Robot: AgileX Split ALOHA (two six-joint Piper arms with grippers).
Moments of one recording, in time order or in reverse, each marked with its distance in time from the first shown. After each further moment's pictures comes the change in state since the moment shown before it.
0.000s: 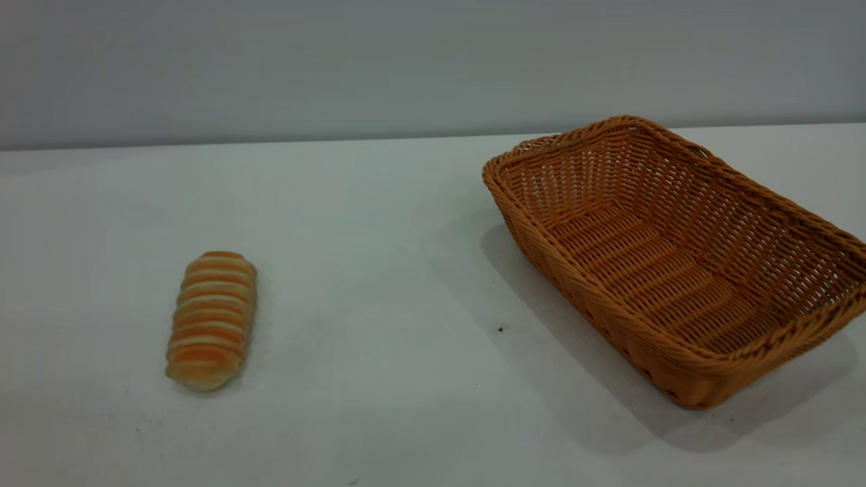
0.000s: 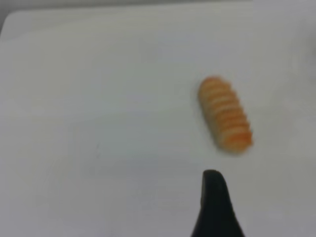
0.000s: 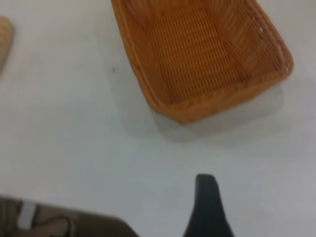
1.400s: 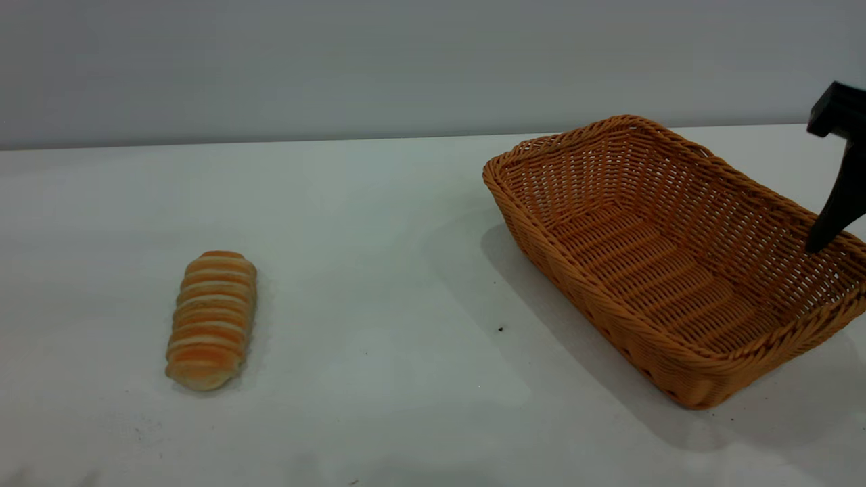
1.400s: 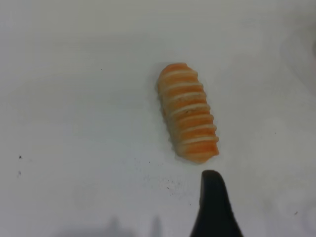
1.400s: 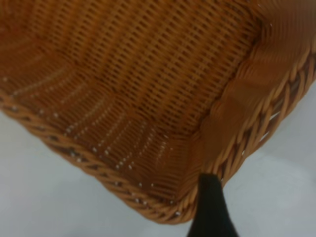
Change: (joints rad) left arm 0.000 0.567 0.000 -0.153 -0.384 0.004; right arm -0.061 1.272 -0.198 0.084 -0.535 0.473
